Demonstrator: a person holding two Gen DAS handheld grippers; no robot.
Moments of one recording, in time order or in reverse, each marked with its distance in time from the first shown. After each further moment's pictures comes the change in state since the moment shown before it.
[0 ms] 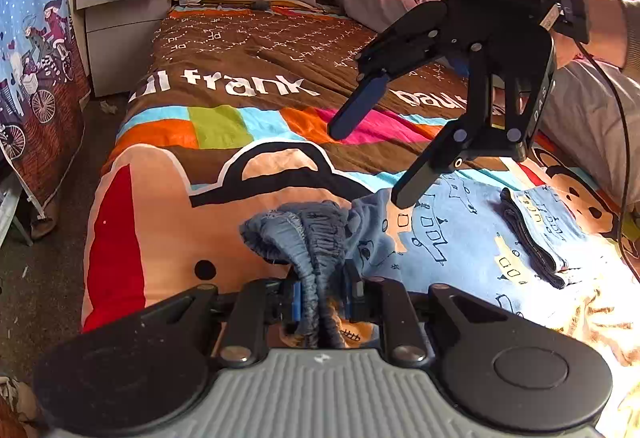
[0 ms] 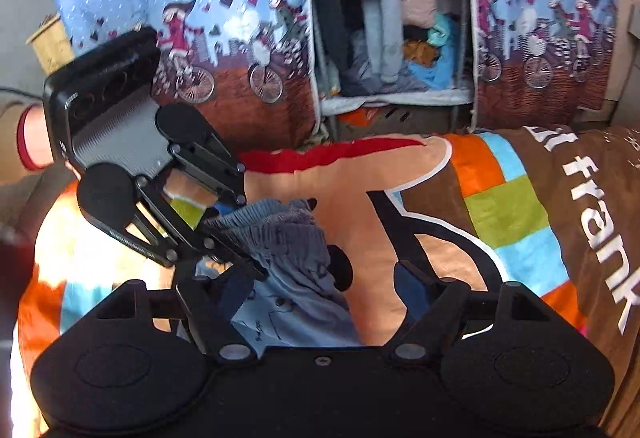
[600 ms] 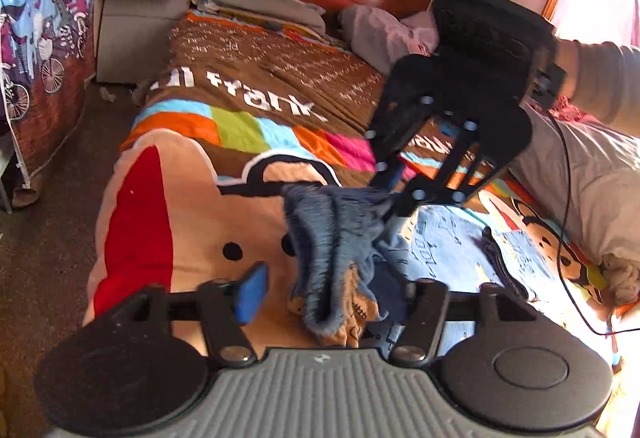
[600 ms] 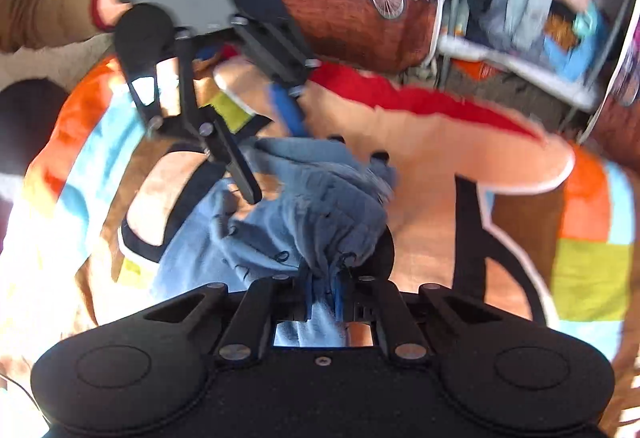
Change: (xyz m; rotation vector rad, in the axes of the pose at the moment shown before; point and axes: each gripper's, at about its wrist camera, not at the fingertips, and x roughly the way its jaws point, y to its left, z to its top) left arm -0.027 0.037 -0.023 -0.138 -0.113 -0.088; right arm 0.039 0.019 0.011 -0.378 0.175 0.139
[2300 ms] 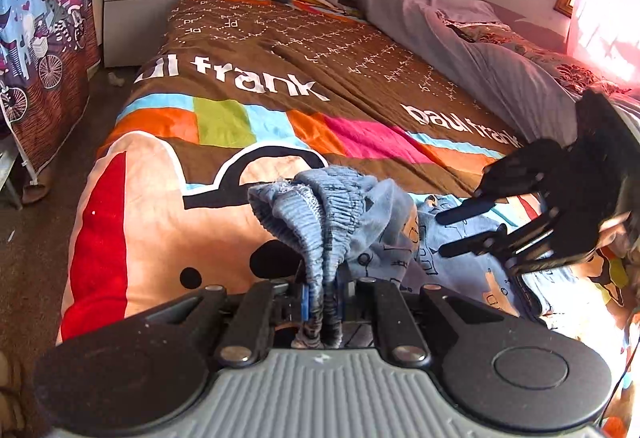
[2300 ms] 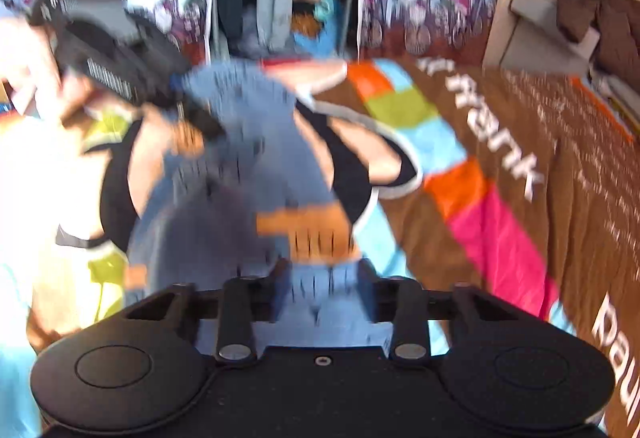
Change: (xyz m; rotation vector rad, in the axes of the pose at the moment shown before) left arm 0.039 -0.037 0.030 0.009 0.120 0.087; right arm -0.011 0.093 -0.114 0.583 -0.099 -0.579
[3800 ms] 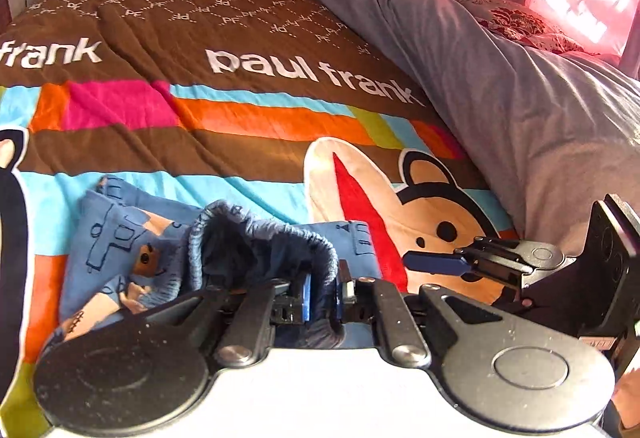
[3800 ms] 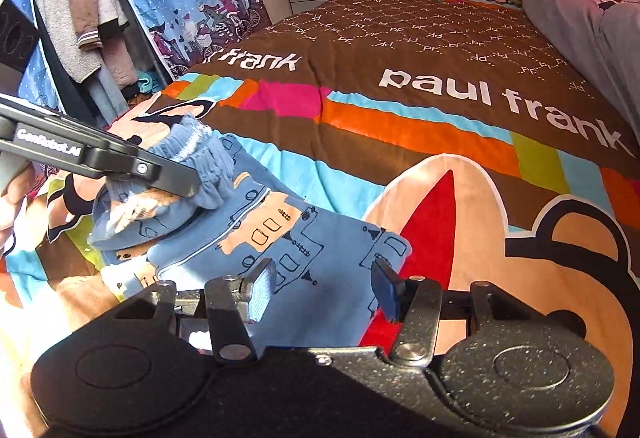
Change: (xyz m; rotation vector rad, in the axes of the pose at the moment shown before) left arm 0.103 -0.300 0.022 -0.017 0.165 -0.119; right arm -0.178 -0.021 -0.236 0.694 -0.144 -0.188
